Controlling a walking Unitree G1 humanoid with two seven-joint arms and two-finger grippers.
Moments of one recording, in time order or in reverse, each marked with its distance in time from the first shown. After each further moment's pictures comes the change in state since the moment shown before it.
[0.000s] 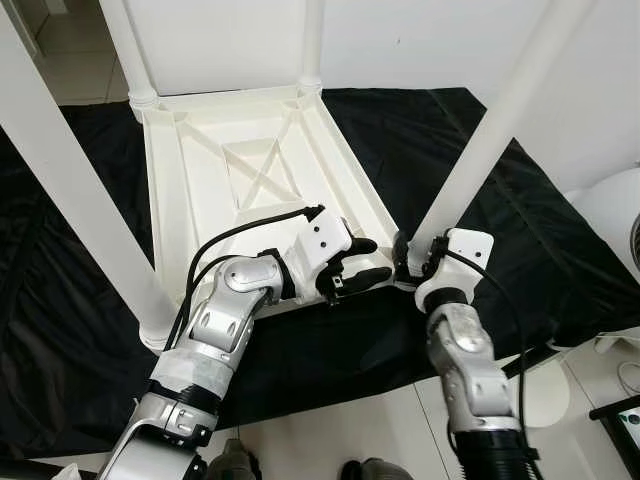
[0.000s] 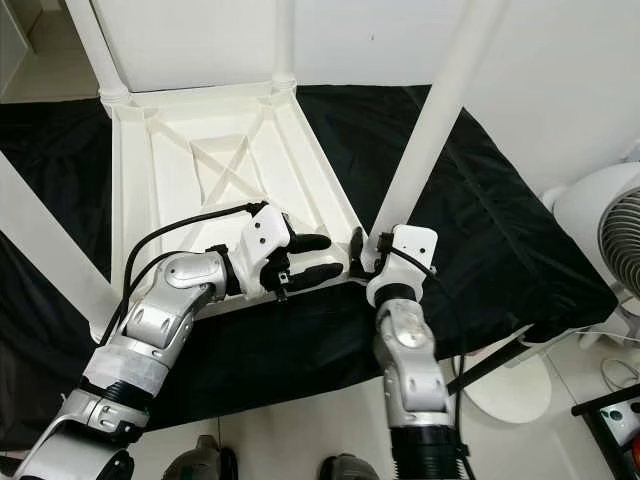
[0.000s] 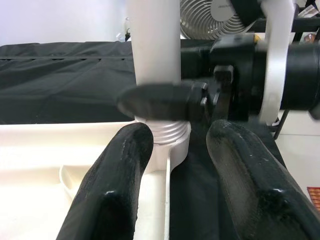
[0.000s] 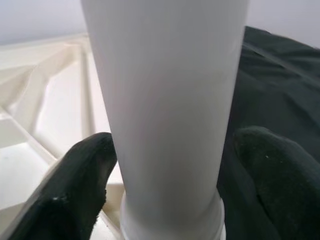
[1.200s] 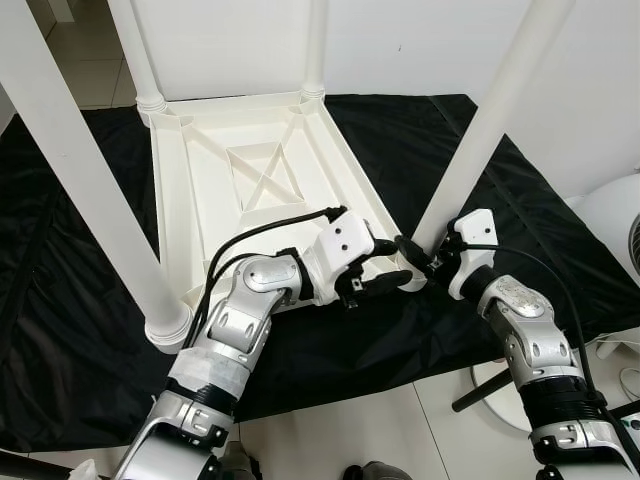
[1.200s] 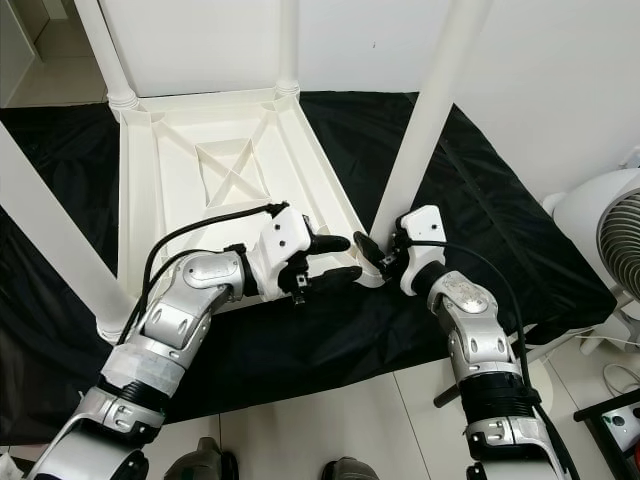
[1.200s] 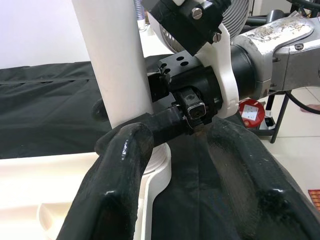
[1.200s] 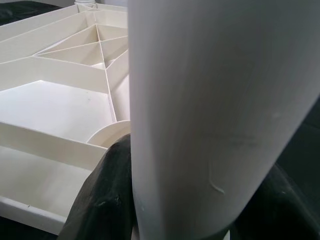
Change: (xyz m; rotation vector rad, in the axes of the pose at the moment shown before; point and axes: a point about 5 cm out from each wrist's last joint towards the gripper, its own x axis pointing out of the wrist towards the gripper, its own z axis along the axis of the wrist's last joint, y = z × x) left arm 0.017 -0.009 0.010 0.024 -0.035 -0.036; right arm 0.035 -0.032 -0.003 -0.241 0.086 0.571
